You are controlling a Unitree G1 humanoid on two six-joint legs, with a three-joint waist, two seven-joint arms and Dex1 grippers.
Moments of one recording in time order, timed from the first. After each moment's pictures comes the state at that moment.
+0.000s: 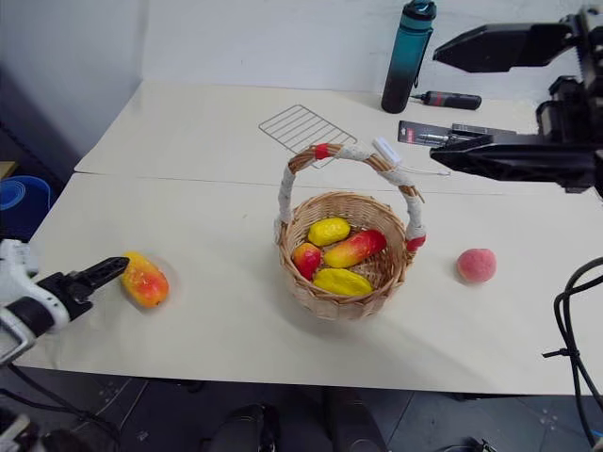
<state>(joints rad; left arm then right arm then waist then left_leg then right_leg) -0.28 0.47 1.02 -0.34 -0.97 1.62 0.14 -0.95 -1.17 -0.25 -0.14 0.98 0.76 1.31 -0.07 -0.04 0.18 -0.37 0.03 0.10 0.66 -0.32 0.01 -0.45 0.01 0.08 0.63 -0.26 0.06</state>
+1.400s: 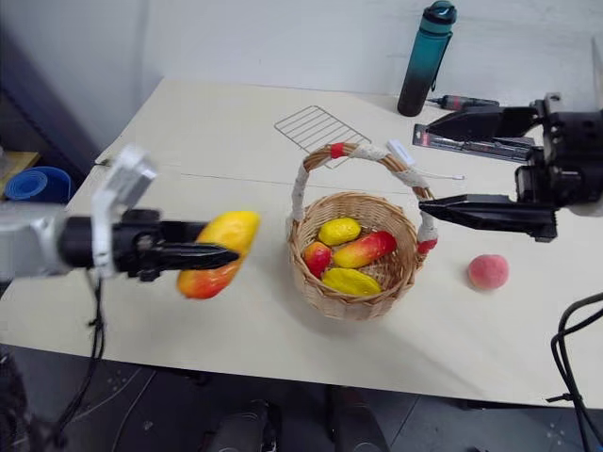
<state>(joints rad) -0.83 0.90 0.11 -0.36 -1.32 1.40 -0.49 -0.65 -1.17 -0.41 -0.30 1.00 0.81 1.23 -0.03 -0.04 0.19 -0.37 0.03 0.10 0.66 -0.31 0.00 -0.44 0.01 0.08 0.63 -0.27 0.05</state>
